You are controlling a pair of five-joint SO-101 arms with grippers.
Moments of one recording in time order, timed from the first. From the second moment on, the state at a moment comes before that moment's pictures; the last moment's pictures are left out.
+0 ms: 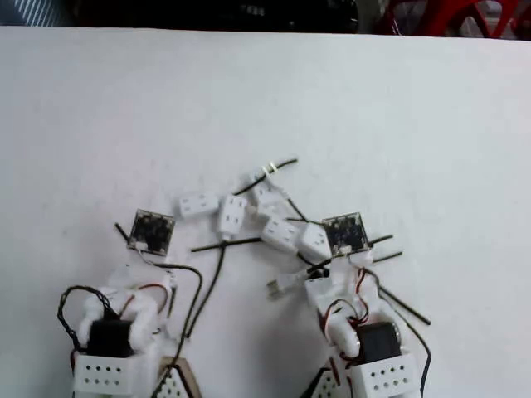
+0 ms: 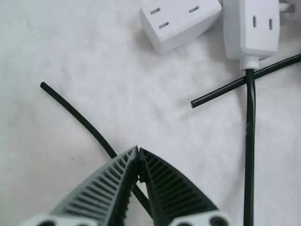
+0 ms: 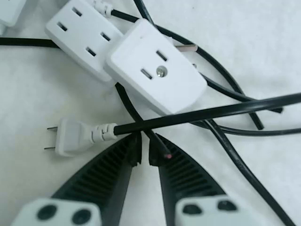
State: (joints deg) left arm -2.2 -104.2 97.1 73.7 -8.6; right arm -15.4 -102.5 96.3 70.3 1.5
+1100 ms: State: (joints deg) left arm -2.2 -104.5 97.2 72.7 -8.6; right arm -12.6 -103.1 77.5 75.8 0.6
